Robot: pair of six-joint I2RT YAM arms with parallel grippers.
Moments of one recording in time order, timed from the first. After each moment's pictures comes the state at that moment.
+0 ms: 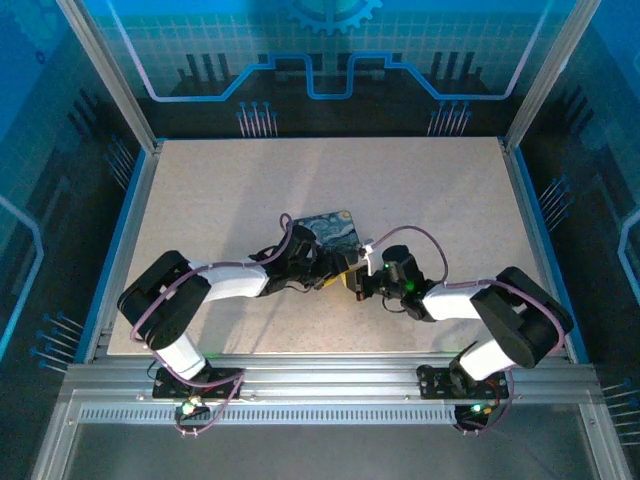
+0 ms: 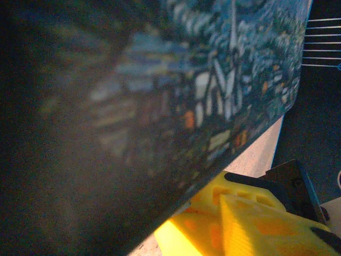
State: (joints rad) left arm -0.69 1.66 0.75 0.20 0.37 -1.19; right arm 0.63 1.51 0.40 0.55 -0.34 0.39
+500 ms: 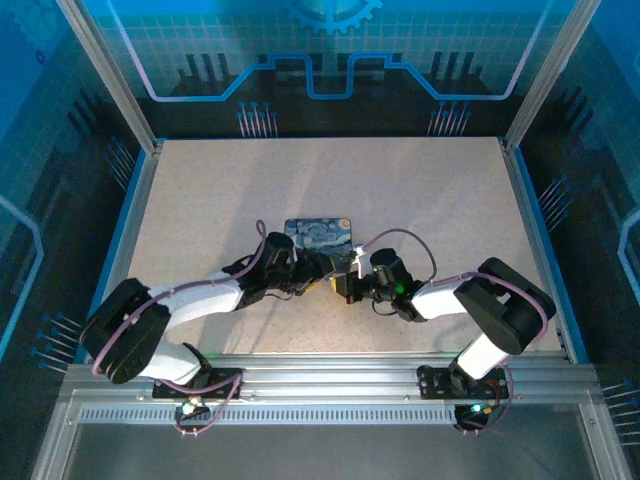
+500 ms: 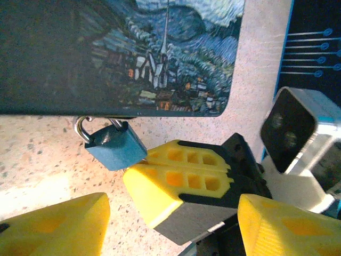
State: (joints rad) left arm -0.65 1.38 0.58 0.15 0.34 -1.20; right arm 0.70 1.61 0.44 0.60 -0.34 0.54
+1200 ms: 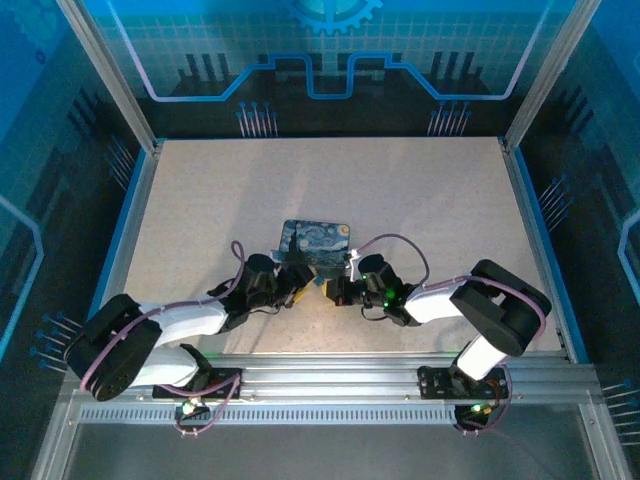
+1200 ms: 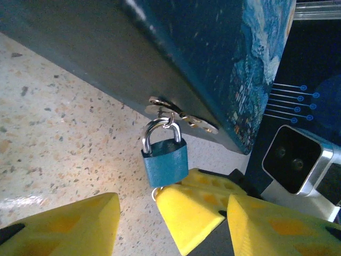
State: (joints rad) left arm -0.64 1.30 0.34 0.40 0.25 -1.41; right arm 0.80 1.61 0.46 0.58 -0.26 0.82
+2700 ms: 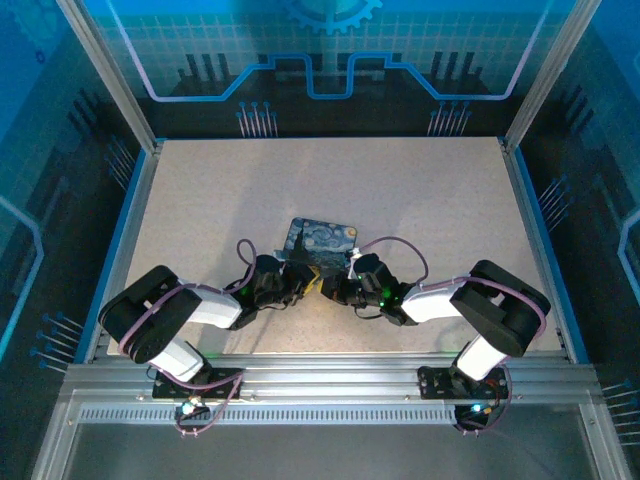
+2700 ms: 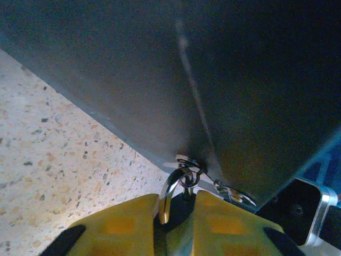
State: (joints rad) left arm -0.63 1.55 0.34 0.71 0.23 -1.53; right arm 0.83 1.61 0.49 0.56 -0.25 1.11
